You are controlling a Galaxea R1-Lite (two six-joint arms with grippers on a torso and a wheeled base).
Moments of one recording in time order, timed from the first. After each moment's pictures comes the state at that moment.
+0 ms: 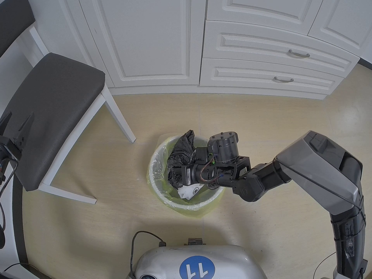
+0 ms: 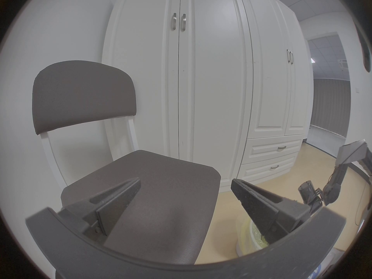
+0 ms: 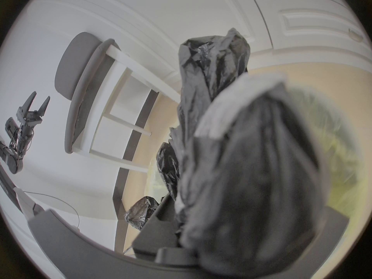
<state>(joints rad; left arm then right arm) 0.33 1.29 -0.23 -1.44 -0.41 -0.11 0.64 2.40 -1.42 -0.59 0.25 0.27</state>
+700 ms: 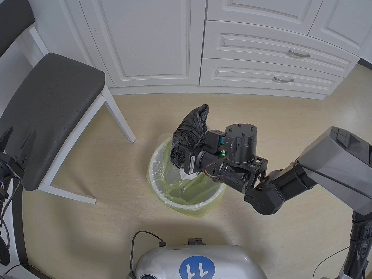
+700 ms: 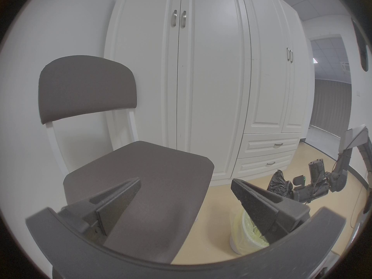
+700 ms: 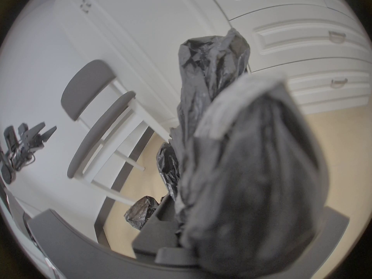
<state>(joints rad) 0.30 1.23 -0.11 -1.44 -0.39 -0.10 0.70 2.22 -1.16 -0.96 0.00 0.23</state>
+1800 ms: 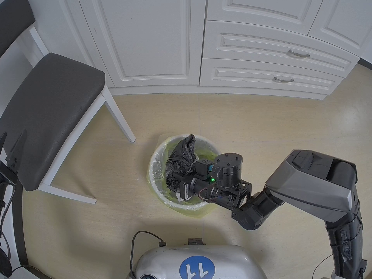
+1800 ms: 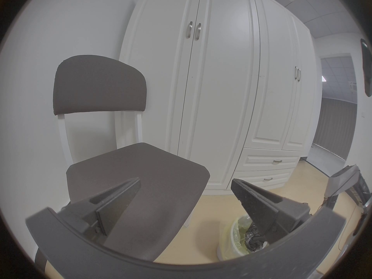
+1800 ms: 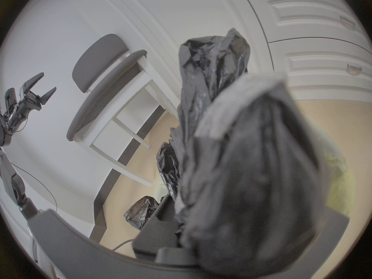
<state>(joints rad) 0.27 1.11 -0.05 -1.44 -0.32 -0.23 0.70 2.43 -1.15 -1.10 0.11 0.15</state>
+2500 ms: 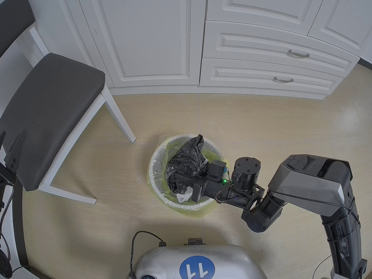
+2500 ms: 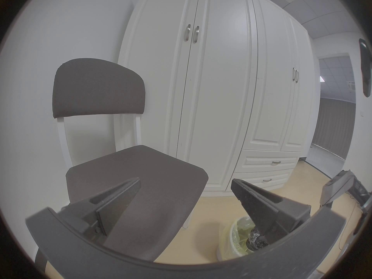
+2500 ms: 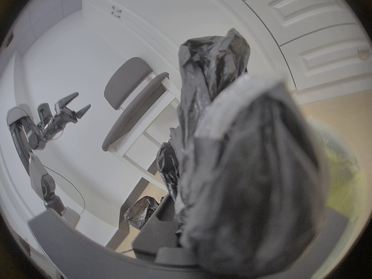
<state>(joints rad) 0.27 1.10 -0.05 -1.44 -0.32 -0.23 0.61 2.49 -1.06 -1.45 0.44 0.24</state>
